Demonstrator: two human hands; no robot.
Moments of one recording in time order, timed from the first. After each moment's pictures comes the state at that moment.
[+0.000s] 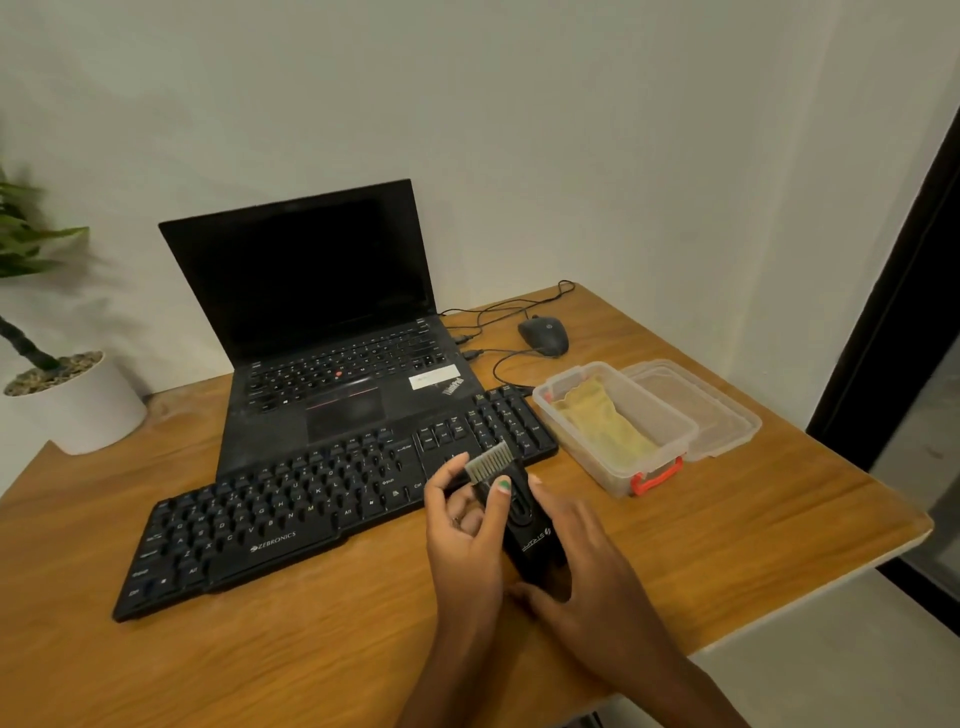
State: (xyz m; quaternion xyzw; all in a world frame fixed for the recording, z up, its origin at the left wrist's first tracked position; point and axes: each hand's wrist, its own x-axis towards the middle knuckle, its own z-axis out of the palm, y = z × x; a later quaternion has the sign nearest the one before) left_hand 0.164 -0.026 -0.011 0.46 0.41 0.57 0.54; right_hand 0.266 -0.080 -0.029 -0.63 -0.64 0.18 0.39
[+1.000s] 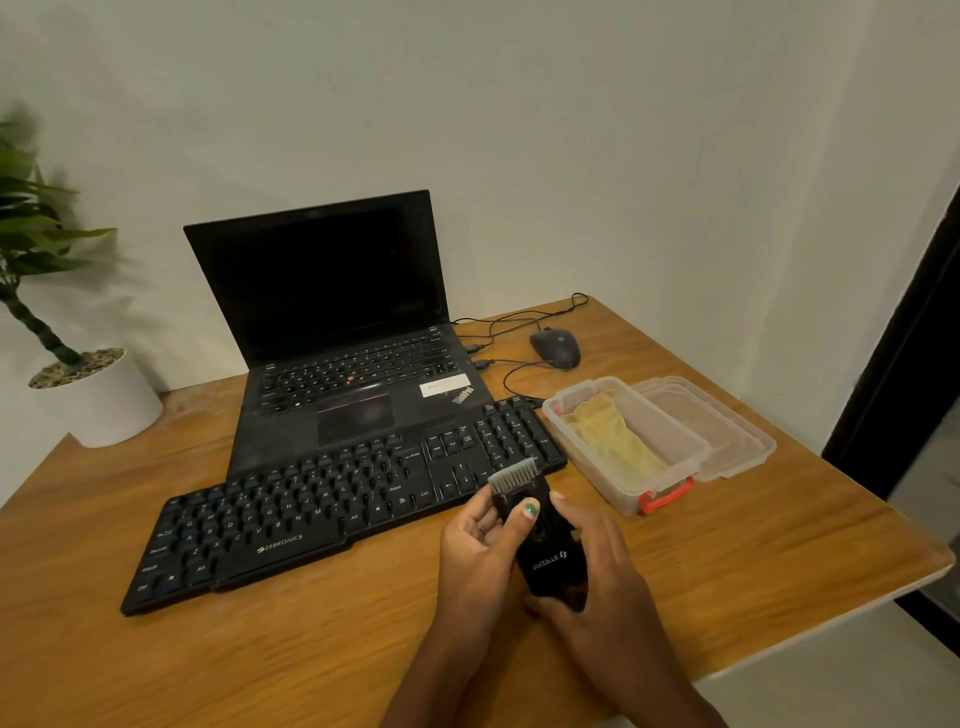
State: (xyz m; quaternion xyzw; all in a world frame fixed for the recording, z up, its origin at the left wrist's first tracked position) left_hand 0.157 -0.016 -0.018 0.51 0.42 0.47 0.59; right_hand 0.269 -0.081 -0.032 -0.62 -0.62 0.17 0.45
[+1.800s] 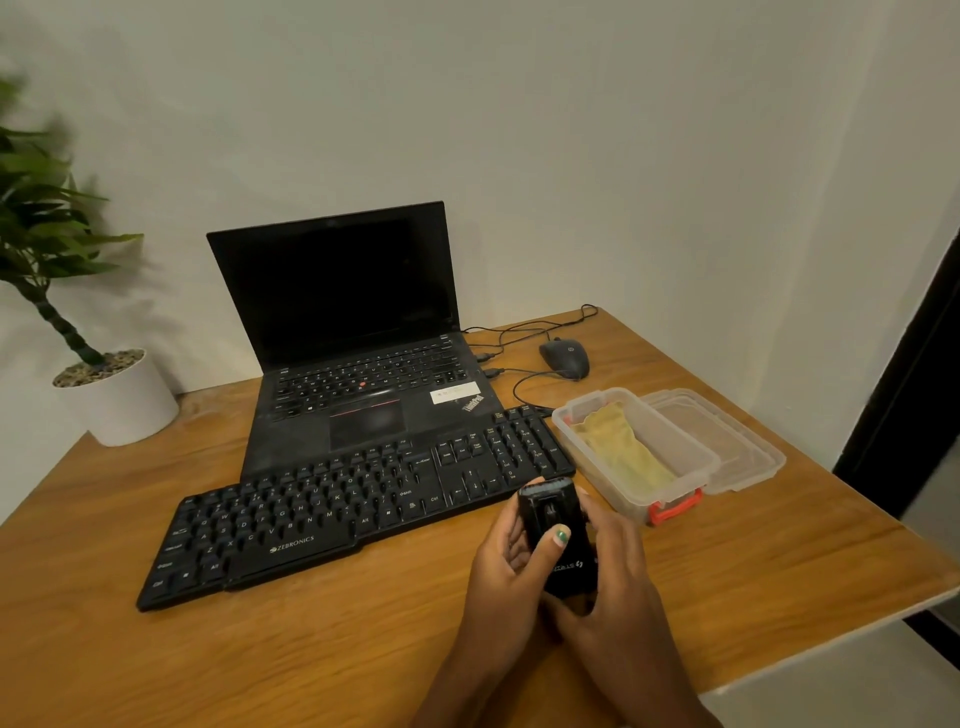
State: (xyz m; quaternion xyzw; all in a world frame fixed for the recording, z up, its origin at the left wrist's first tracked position) left_hand 0.162 -0.029 -0.022 0.60 0.36 0.43 0.57; right_hand 0.268 -0.080 -0.038 -0.62 -0.60 0.14 0.49
